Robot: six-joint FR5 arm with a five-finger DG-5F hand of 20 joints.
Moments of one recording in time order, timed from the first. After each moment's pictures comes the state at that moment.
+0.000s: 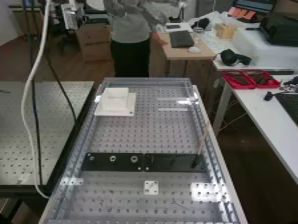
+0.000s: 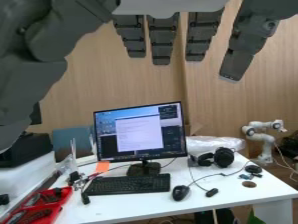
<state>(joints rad) 1.56 -1.59 -1.64 -3.07 -1.53 -0.67</state>
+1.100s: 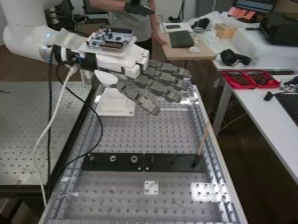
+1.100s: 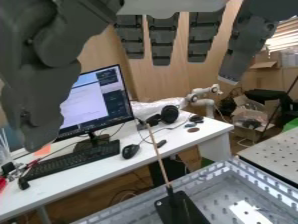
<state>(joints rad) 1.54 -1.75 -1.80 -2.86 -1.30 -0.52</state>
